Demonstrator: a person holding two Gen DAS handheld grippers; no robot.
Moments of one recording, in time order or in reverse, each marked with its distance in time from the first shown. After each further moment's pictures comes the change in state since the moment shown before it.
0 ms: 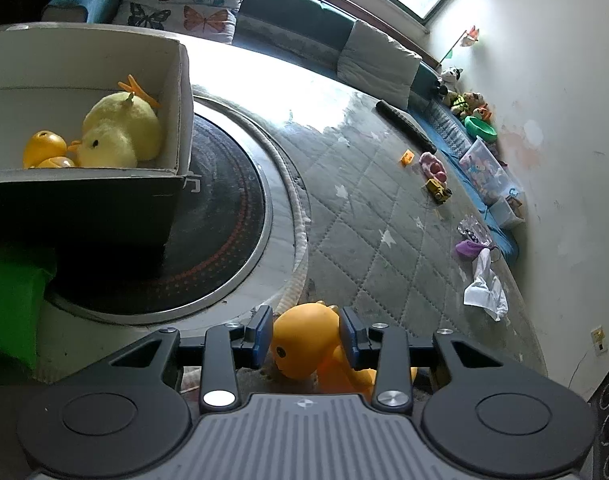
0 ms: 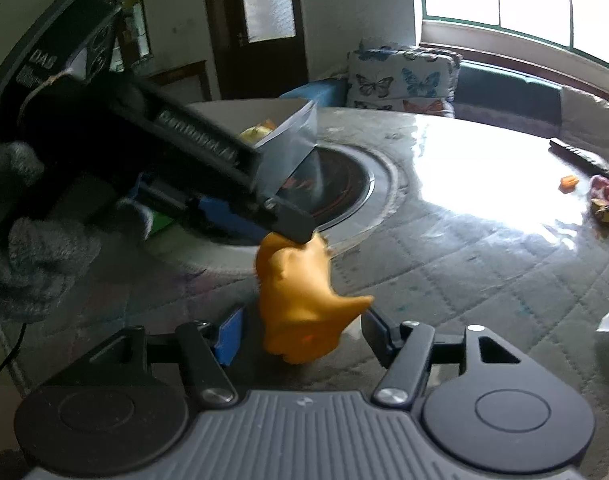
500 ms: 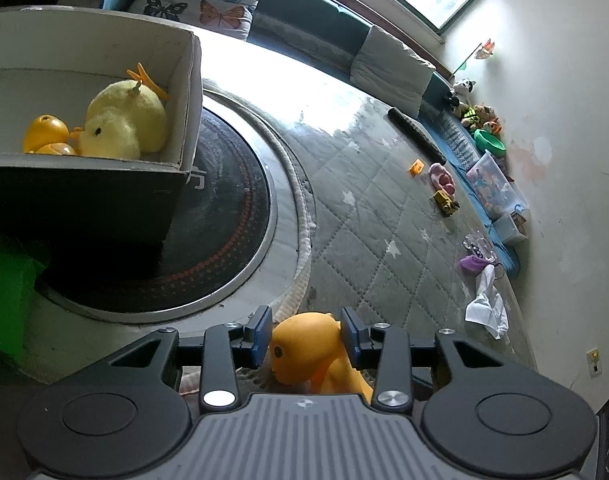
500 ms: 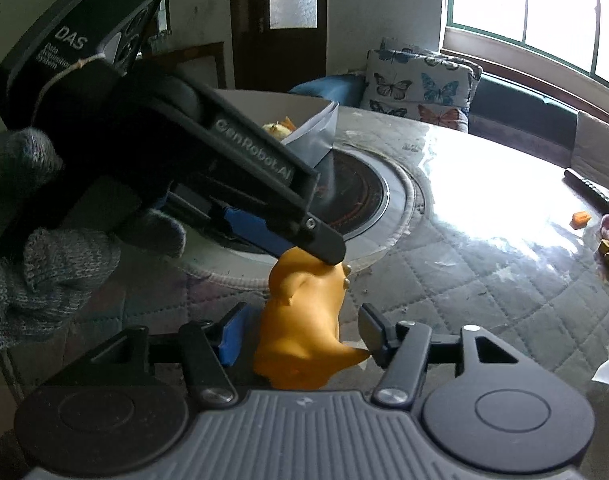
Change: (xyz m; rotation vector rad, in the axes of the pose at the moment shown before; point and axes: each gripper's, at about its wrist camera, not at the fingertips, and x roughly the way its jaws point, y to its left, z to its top) left arm 0.010 0.000 0.001 -0.062 -0.009 0.010; right arm 0.013 0.016 0.018 -0.114 0.045 -0.002
